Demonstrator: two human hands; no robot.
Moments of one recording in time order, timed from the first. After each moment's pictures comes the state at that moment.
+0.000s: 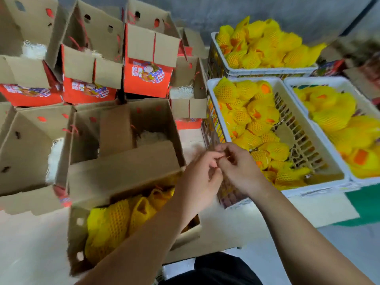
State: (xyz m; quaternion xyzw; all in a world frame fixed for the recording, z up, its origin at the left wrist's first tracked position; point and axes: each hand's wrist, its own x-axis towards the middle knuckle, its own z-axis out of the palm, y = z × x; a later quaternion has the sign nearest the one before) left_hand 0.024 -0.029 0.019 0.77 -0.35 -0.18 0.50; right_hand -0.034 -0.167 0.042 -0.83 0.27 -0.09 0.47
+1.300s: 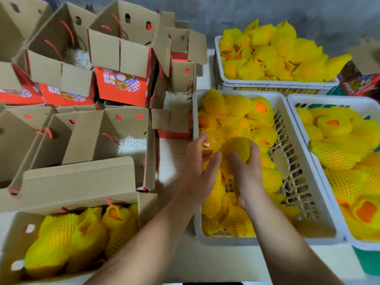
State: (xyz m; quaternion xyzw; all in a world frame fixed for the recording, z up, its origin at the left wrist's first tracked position) left_hand 0.029 -0.185 0.008 0.73 -0.20 -0.14 0.64; right_hand -0.016 -0.303 0.015 -0.61 0.35 -0.22 0.68
